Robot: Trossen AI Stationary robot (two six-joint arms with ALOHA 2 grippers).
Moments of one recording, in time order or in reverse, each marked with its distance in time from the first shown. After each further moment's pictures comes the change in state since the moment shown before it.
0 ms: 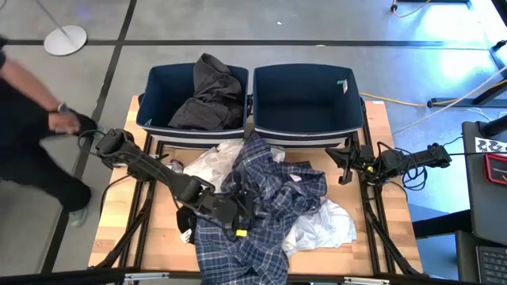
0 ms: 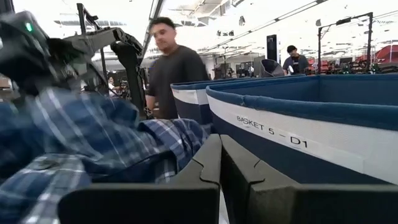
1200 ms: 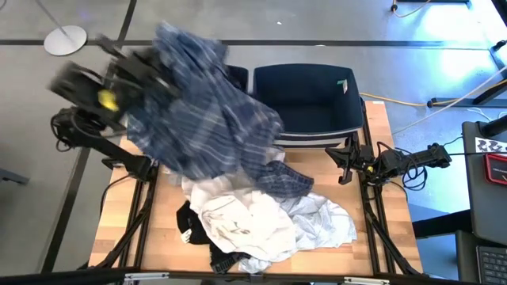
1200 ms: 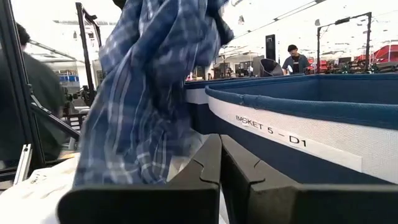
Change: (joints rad) left arm 0.263 -0.479 0.458 0.393 -0.556 1.151; right arm 0.000 0.000 0.000 -0.001 0.004 0.000
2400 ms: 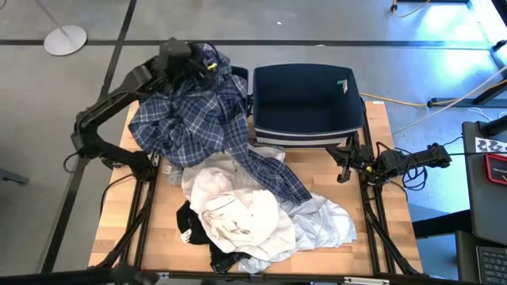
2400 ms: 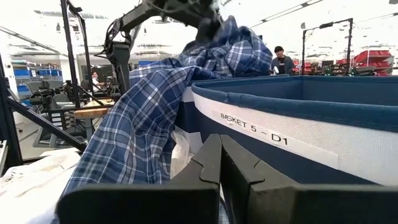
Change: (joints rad) left arm 0.876 0.151 -0.231 -0.862 0.708 -0.974; right arm 0.000 0.000 0.000 -0.007 0.052 -0.038
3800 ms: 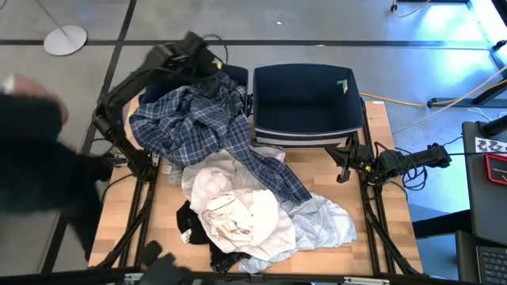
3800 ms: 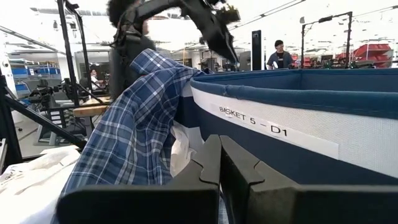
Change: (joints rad) left arm 0.136 0.254 0.252 -0.436 0.410 -0.286; right arm 0.000 0.000 0.000 -0.024 0.006 0.027
